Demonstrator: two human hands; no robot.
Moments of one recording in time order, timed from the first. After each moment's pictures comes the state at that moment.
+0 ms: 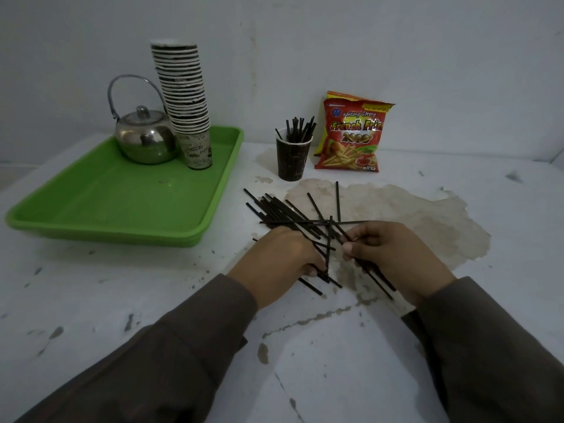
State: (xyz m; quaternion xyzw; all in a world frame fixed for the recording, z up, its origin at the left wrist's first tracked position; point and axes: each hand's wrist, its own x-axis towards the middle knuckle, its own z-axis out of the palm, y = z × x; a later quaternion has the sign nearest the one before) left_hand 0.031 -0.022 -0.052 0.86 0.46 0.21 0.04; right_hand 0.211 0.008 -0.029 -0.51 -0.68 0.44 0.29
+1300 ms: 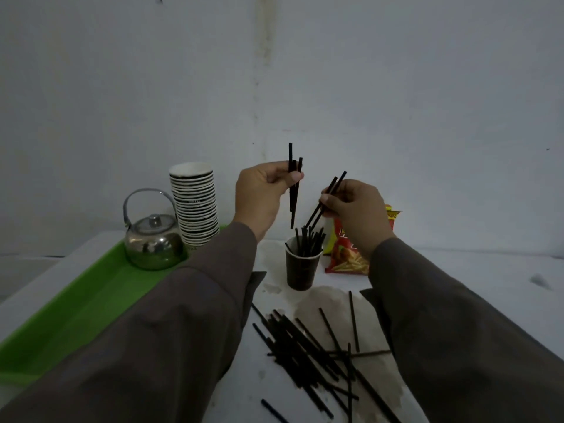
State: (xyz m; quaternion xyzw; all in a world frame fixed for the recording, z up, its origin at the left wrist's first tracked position) left_hand -0.035 0.145 0.099 0.51 0.44 0.70 0.22; right_hand 0.112 0.167 0.092 -0.41 -0.68 0.34 0.51
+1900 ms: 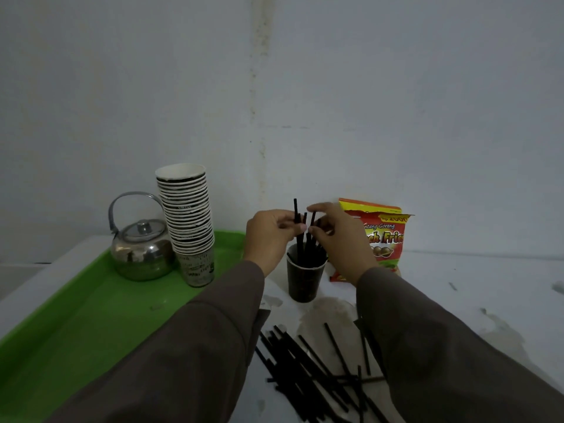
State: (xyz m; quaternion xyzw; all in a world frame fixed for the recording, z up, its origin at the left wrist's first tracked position) left_hand -0.041 0.180 0.030 0.54 0.56 0.59 0.22; right_hand 0.094 0.205 0.037 -0.42 -0.79 0.18 0.42
